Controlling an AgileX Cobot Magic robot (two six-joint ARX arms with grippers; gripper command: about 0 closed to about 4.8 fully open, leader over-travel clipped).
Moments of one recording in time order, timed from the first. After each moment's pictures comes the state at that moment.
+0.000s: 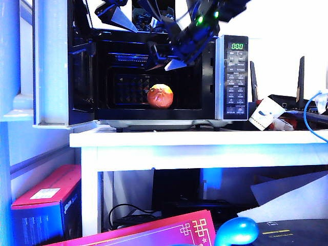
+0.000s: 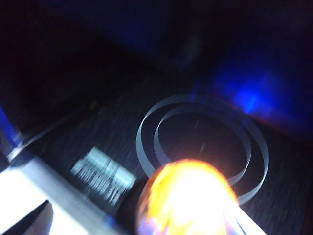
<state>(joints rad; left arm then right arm) -0.40 1.98 2.20 -0.63 0.30 0.10 0.40 2.35 2.40 -0.39 -0.33 -0.27</state>
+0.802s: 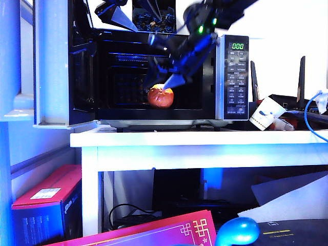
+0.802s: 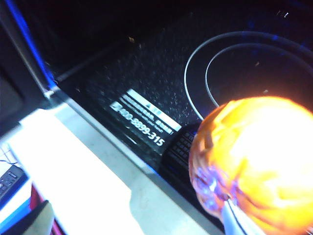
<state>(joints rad) -0.40 1.98 2.20 -0.62 0.30 0.10 0.40 2.40 2.40 -0.54 -0.42 -0.31</state>
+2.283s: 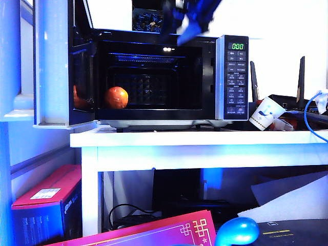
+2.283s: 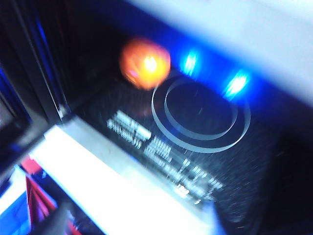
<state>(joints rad) -0.40 1.70 2.20 -0.73 0.30 0.07 0.40 2.13 2.40 -0.74 -0.29 -0.31</state>
